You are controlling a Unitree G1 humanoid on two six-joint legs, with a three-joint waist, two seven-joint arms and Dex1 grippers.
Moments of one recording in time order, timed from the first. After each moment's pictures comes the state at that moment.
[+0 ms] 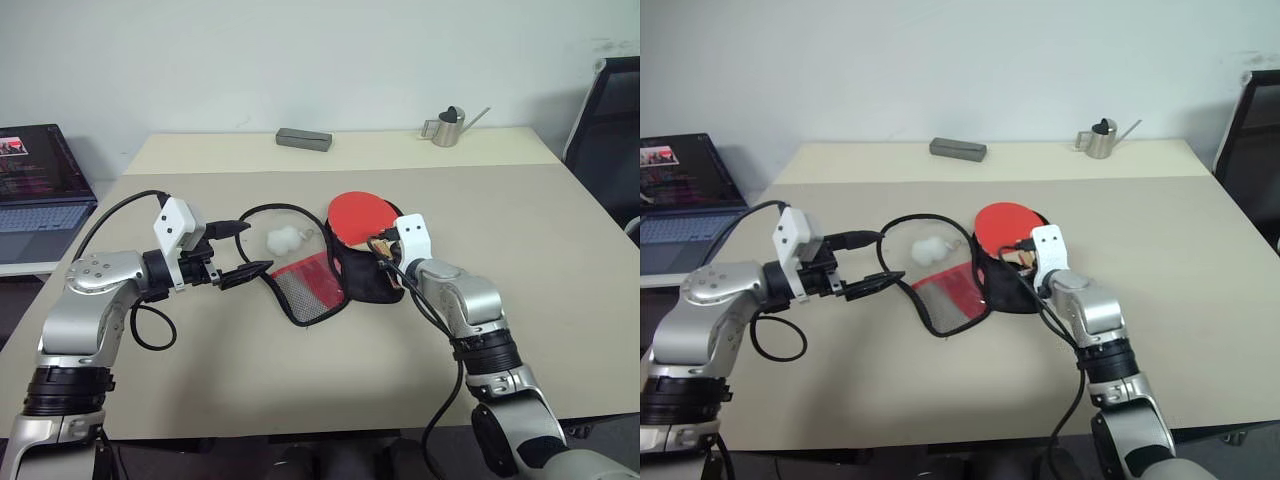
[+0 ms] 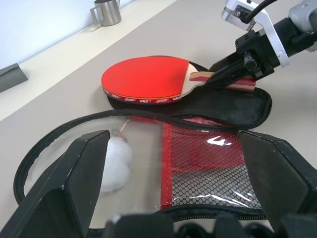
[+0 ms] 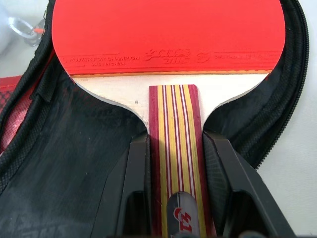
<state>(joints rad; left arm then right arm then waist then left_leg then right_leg) -0.40 0.78 0.15 0.00 -0.43 0.32 -1.06 -0.68 -0.11 0.06 0.14 0.17 0.92 0.13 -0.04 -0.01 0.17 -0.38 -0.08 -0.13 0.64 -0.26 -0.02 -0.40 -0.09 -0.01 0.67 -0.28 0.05</state>
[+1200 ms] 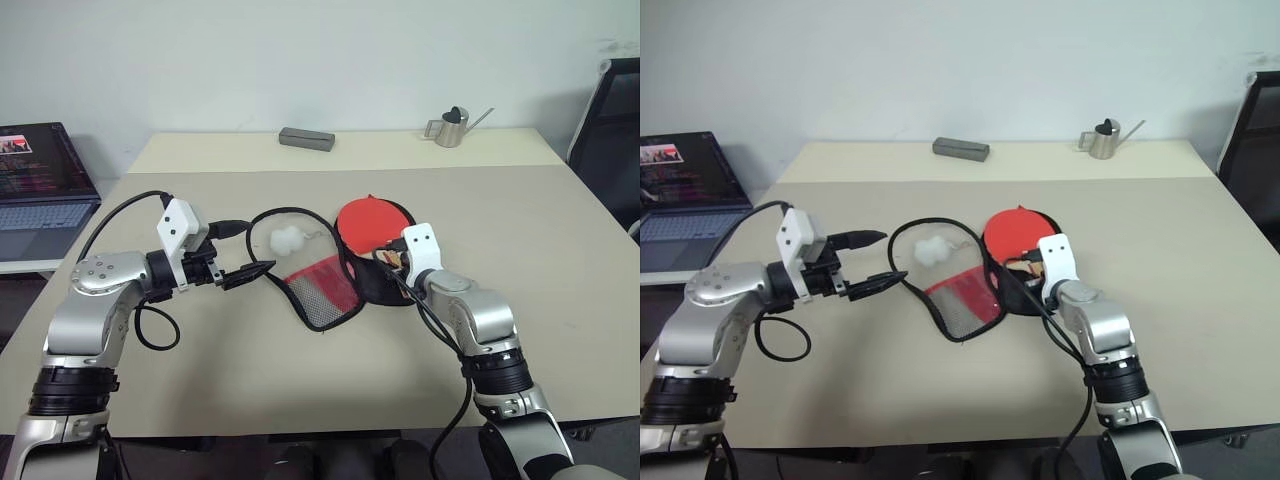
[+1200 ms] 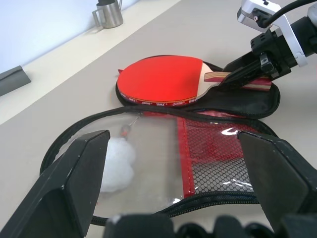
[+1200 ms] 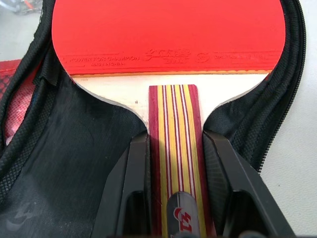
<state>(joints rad) -0.41 0.77 0.14 0.01 -0.42 0.30 -1.05 -0.58 -0.13 0.08 -0.03 0.11 1.00 0.11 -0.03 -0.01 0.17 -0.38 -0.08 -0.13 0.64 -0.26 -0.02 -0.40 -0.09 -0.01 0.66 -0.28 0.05</state>
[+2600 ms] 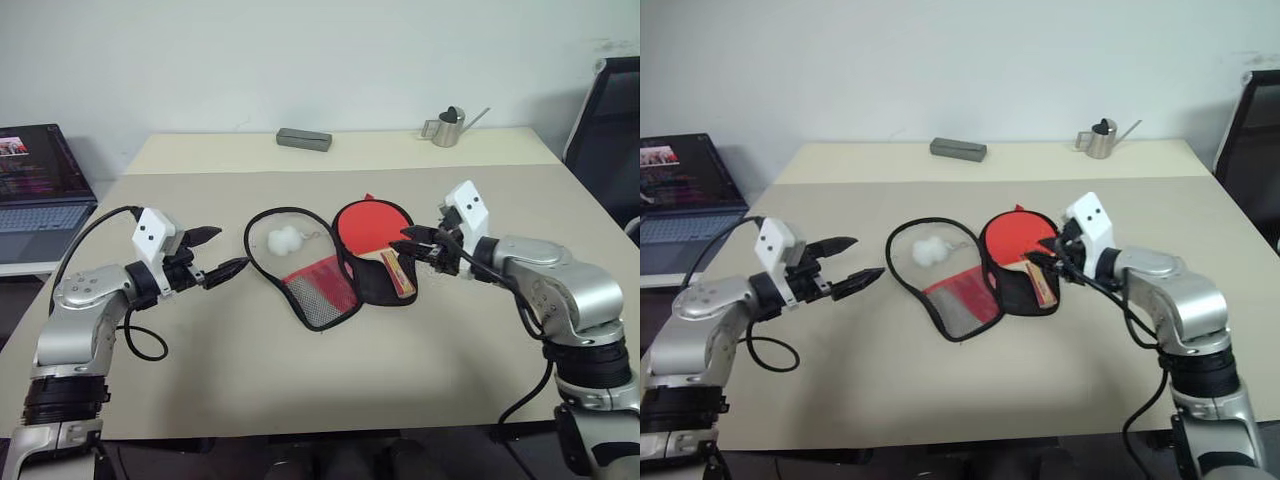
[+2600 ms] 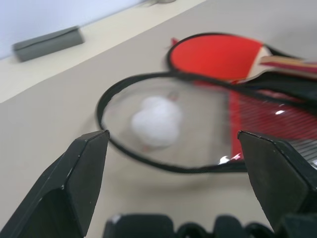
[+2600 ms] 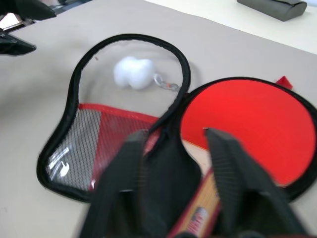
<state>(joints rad) -0.34 0.76 0.23 0.17 -0.38 0.24 -0.94 -0.62 -0.58 0.00 -0.23 0.42 0.91 0.73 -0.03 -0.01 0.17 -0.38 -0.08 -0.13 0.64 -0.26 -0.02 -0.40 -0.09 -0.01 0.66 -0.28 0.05</state>
